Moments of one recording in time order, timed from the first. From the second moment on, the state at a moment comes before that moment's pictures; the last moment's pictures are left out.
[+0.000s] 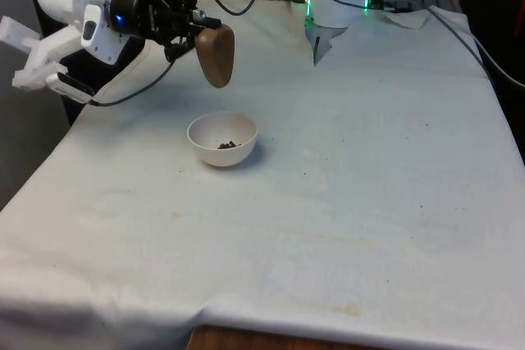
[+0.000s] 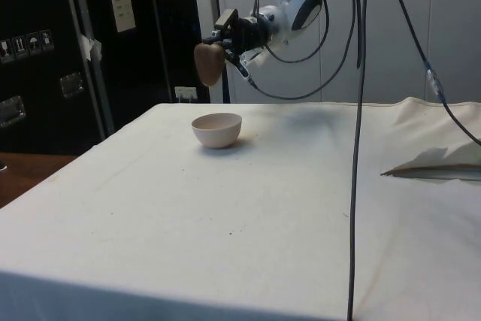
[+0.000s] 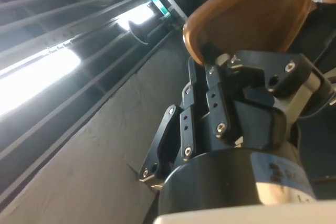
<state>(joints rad) -0.13 0.97 -0.79 -1.59 1.81 0.92 -0.91</state>
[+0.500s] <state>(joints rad) -0.13 0.98 -0.80 -1.59 1.82 0.90 -0.88</state>
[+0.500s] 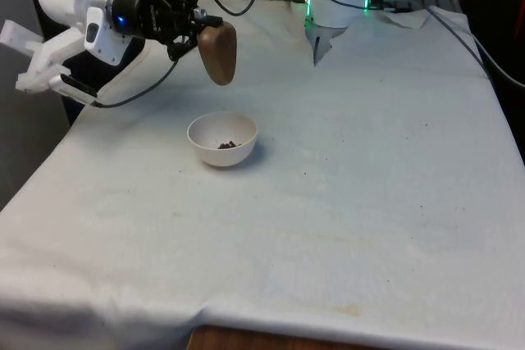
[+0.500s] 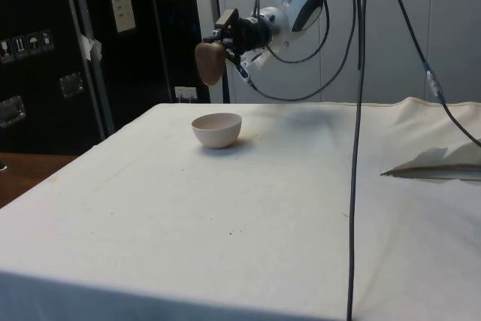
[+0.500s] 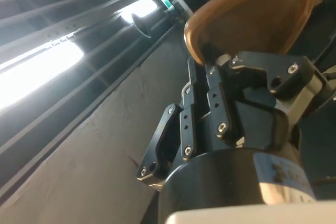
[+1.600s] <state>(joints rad) -0.11 0.94 -0.81 -1.60 1.82 0.89 -0.86</state>
